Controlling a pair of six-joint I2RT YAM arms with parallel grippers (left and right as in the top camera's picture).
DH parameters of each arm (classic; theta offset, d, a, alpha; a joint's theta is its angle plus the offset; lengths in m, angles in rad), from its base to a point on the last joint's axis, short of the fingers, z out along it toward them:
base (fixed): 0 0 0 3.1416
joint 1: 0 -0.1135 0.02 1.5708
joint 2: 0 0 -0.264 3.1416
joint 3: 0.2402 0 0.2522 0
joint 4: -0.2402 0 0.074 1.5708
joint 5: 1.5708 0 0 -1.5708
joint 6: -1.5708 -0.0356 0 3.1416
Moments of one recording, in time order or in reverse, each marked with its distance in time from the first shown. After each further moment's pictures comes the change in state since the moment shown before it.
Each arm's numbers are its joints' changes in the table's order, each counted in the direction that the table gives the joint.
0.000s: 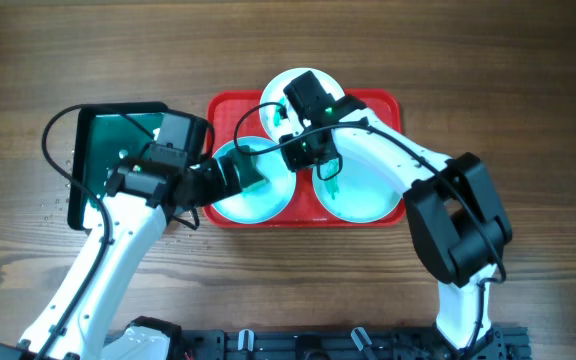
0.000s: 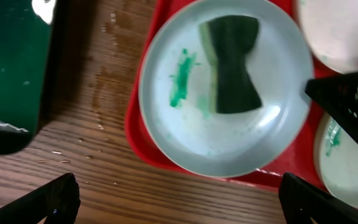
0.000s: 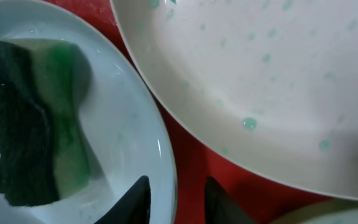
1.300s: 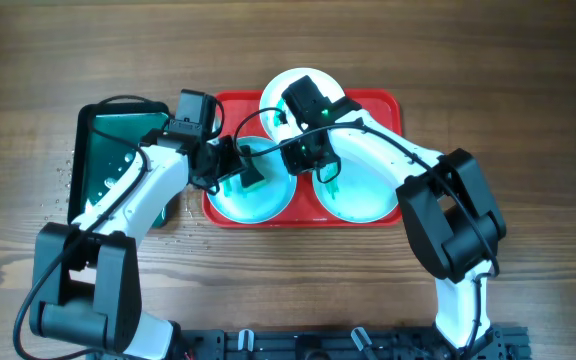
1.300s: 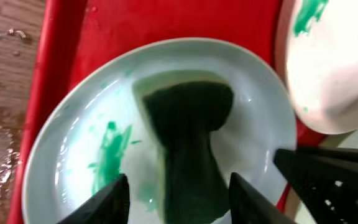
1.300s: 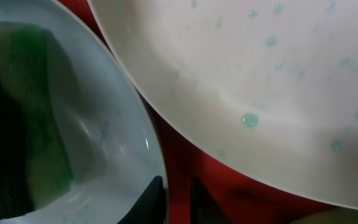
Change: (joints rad) left arm -0.053 0.360 0.000 0.378 0.229 0.001; right arm -0.002 0.029 0.000 -0.013 0.007 0.006
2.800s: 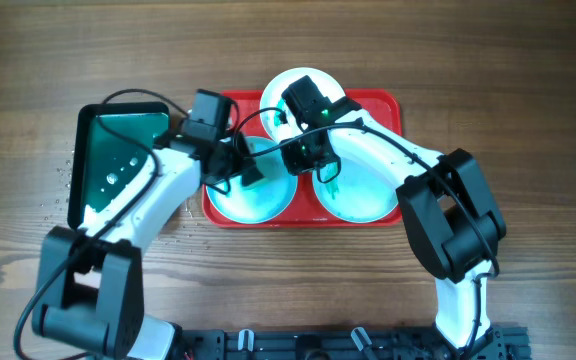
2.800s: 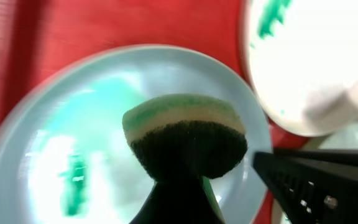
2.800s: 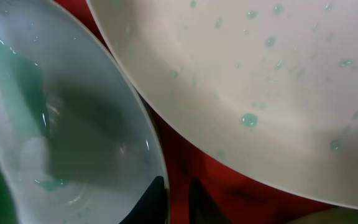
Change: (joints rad) left arm 0.085 -0.010 0.006 0.051 -0.068 0.048; right arm 0.000 0.000 0.000 0.000 0.007 0.000
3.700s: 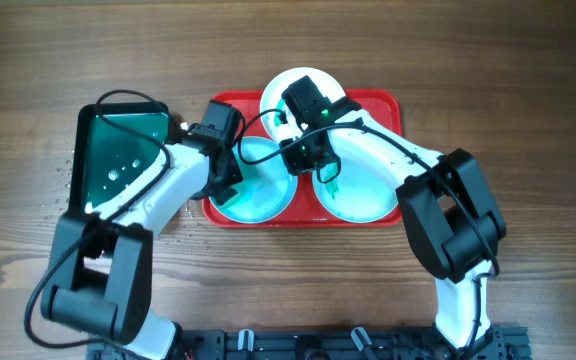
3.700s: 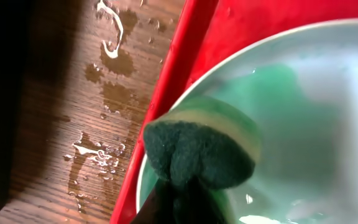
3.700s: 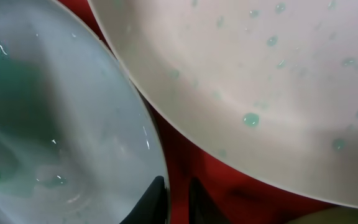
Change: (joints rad) left arm 0.010 0.049 0.010 -0.194 -0.327 0.000; right arm 0.000 0.000 0.000 0.000 0.001 0.000
